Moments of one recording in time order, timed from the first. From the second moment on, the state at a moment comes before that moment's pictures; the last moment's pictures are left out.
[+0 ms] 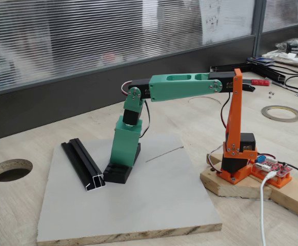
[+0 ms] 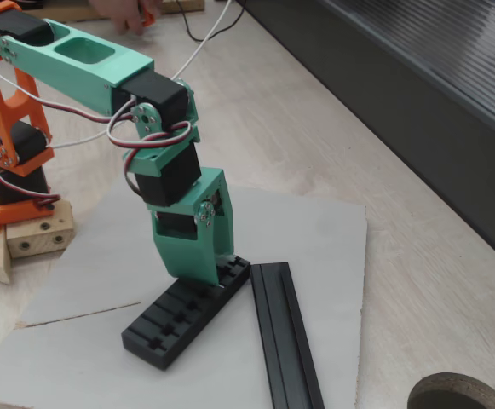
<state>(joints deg) -3.1 83.4 93.3 67.4 182.5</state>
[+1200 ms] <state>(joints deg) -0.1 87.5 88.8 67.7 182.6</state>
